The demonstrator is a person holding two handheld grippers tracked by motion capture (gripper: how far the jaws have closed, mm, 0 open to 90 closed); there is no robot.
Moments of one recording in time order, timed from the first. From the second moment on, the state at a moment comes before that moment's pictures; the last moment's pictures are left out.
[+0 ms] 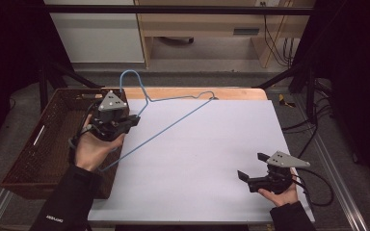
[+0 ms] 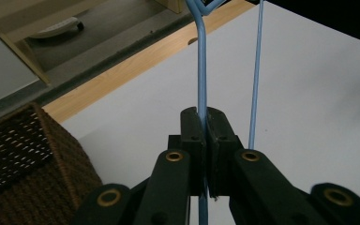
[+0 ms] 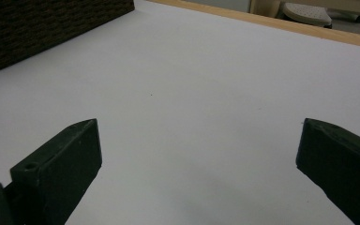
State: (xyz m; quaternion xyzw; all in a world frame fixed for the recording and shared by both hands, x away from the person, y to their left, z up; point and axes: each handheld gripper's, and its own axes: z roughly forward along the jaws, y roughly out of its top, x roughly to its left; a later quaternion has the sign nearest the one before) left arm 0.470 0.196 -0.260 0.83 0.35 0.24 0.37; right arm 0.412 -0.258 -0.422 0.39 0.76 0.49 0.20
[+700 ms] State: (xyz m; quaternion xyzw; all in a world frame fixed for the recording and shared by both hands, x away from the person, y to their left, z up) left arm 0.479 0.273 -0.245 0.79 0.40 0.27 0.38; right arm 0.411 -0.260 -0.422 0.39 0.76 0.49 0.20
